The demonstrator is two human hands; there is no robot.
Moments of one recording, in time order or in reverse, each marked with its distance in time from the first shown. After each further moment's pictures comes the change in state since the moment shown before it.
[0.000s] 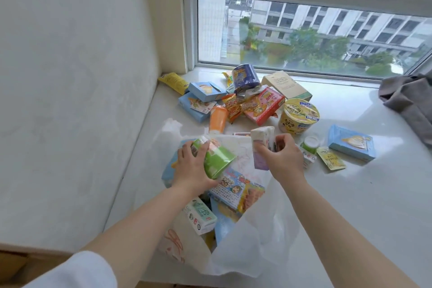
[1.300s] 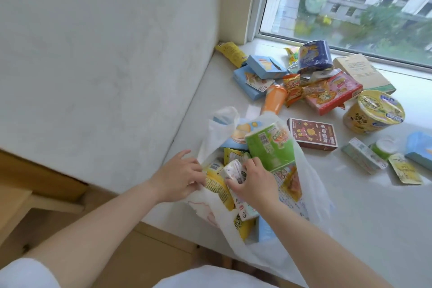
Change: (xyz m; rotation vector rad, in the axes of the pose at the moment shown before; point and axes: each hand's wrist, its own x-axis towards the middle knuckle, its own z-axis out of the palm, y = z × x) left_hand -0.079 -0.158 -0.030 0.193 -0.122 0.525; right_hand -0.086 0.020 0.153 -0.660 -0.584 -0.383
